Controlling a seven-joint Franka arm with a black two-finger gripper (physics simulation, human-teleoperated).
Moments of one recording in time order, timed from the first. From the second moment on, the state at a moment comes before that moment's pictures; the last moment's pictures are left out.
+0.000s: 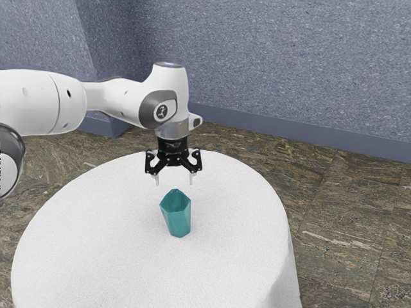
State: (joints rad) arm -0.12 0.41 0.01 -1.66 0.01 1.90 -0.75
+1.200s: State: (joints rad) arm -0.09 0.53 0.01 -1.64 -0.05 2.02 -0.77
